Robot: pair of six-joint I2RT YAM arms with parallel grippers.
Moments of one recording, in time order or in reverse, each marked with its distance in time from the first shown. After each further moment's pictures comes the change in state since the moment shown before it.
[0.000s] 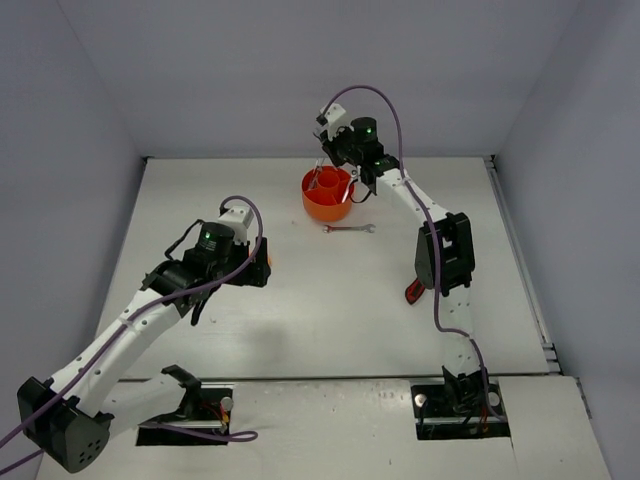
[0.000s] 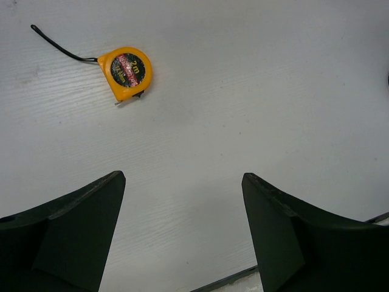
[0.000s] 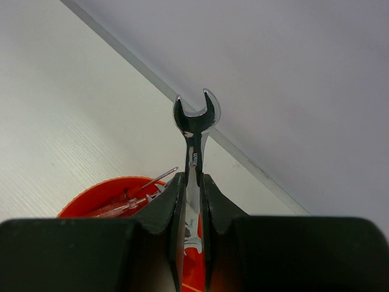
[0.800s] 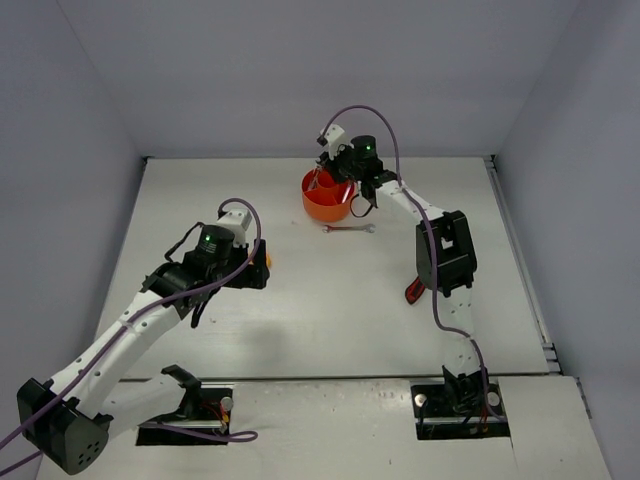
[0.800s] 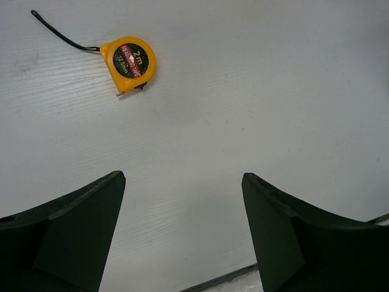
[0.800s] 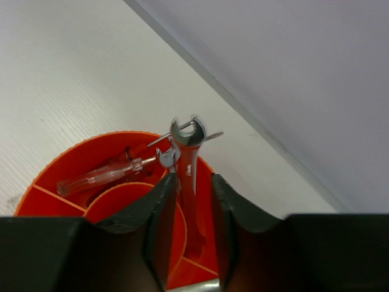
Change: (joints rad) left arm 0.000 -0.012 -0.020 -0.007 -0.012 -0.025; right arm -0.001 -0.010 -0.190 0.107 -0.012 -0.053
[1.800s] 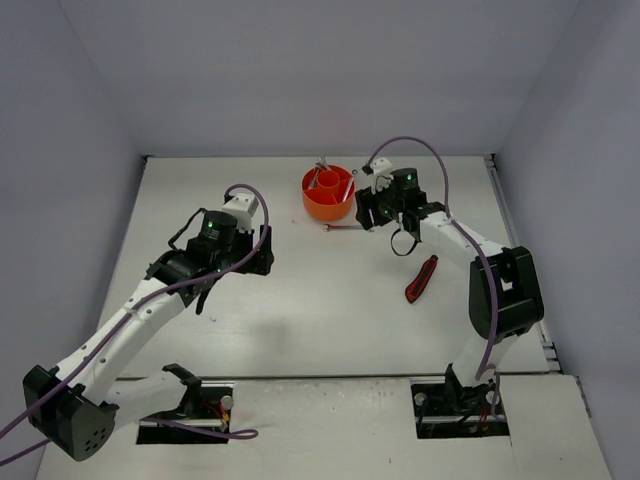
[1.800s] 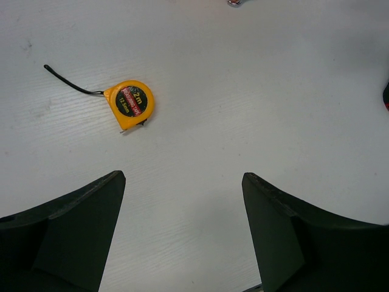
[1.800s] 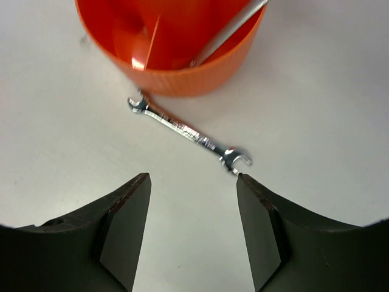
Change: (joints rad) left arm 0.002 0.067 0.085 0.049 0.000 0.077; right arm -0.081 -0.568 -0.659 -0.165 0.016 0.267
